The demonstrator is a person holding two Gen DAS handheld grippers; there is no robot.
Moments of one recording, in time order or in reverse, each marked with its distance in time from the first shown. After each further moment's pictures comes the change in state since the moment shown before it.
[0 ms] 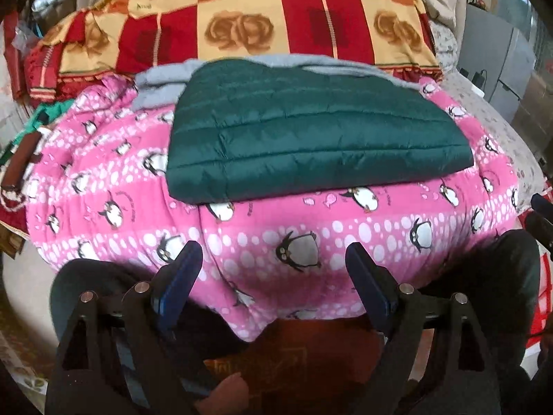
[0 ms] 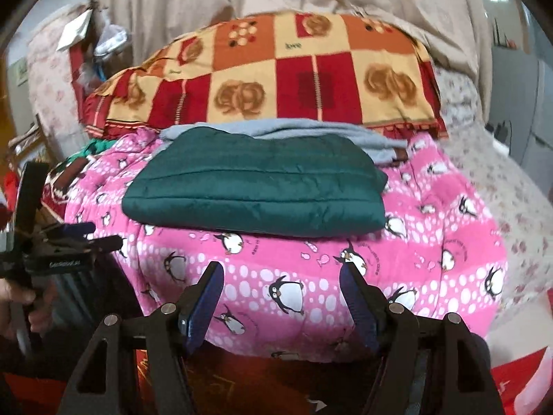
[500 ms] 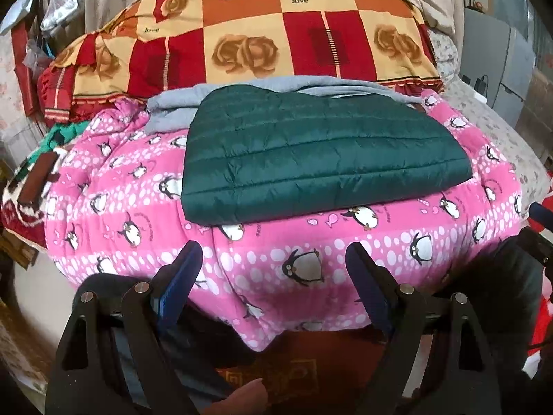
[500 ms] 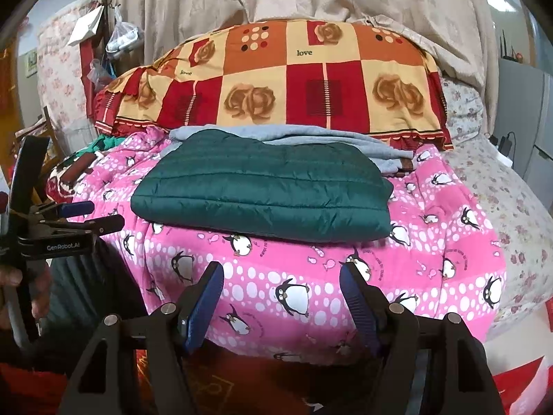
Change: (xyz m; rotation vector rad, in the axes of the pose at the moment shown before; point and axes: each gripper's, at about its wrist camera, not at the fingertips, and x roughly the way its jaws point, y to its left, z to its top) left arm -0.021 -0.009 0.013 0.022 -0.060 0.052; right arm -0.004 0.007 0.003 -0.011 -0.002 0.005
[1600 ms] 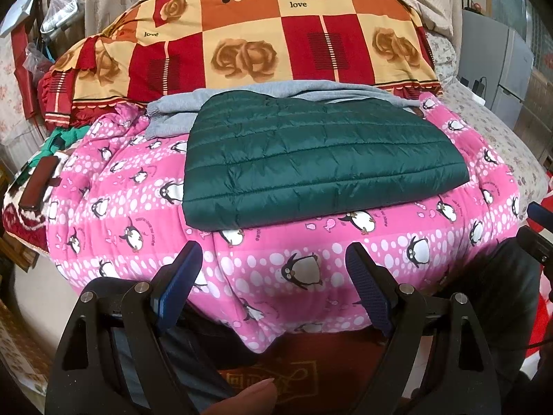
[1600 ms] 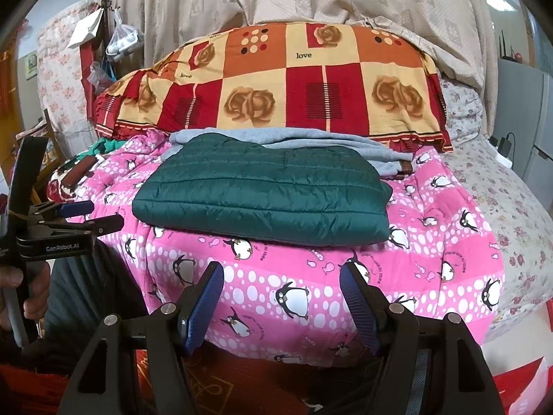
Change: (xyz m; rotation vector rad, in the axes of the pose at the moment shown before) left arm -0.006 0.000 0.004 -0.007 -0.008 -0.003; right arm -0.002 0.000 0.005 0.001 -0.010 0.005
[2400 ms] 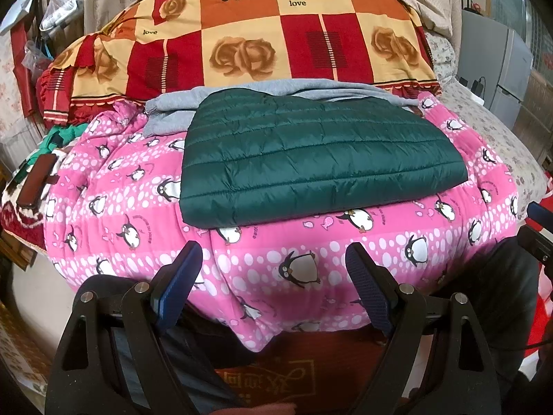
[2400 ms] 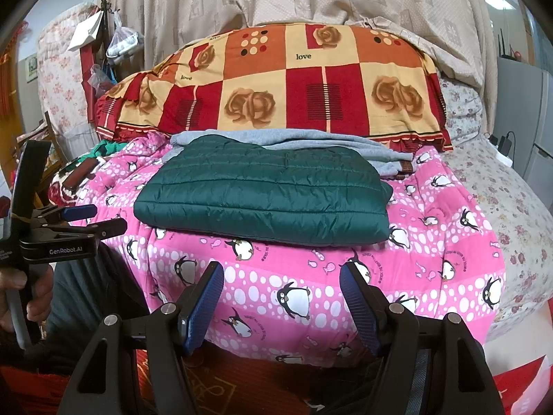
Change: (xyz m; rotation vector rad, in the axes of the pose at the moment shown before) left arm 0.000 -0.001 -0.001 -0.004 -0.004 -0.004; right arm 0.000 0.000 -0.001 0.002 0.000 0.000
